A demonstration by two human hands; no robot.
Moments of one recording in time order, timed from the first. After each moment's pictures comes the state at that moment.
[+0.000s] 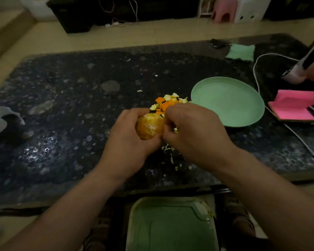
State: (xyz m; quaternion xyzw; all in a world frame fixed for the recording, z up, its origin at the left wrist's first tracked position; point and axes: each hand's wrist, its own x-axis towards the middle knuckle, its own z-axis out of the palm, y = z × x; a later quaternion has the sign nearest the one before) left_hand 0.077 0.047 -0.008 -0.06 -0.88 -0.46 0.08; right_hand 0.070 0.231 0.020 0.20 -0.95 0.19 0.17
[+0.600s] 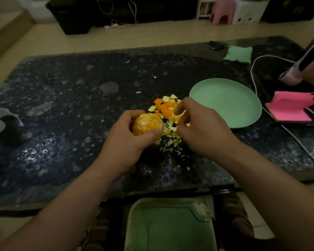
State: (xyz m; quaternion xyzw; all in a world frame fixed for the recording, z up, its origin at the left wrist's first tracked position) left_hand 0.071 0.047 -0.005 0.03 -0.81 -0.58 -0.03; right_hand 0.055 0.255 0.013 0.07 -0.95 0.30 0.04
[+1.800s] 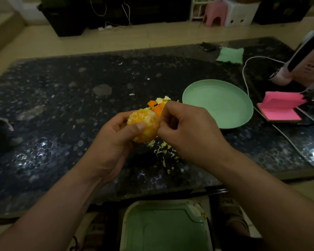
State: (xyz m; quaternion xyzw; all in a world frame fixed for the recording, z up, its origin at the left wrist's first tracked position) left_hand 0.065 0.044 -0.003 0.02 -0.60 -0.80 -0.11; right_hand 0.072 0.242 0.027 0.12 -0.92 0.35 0.11
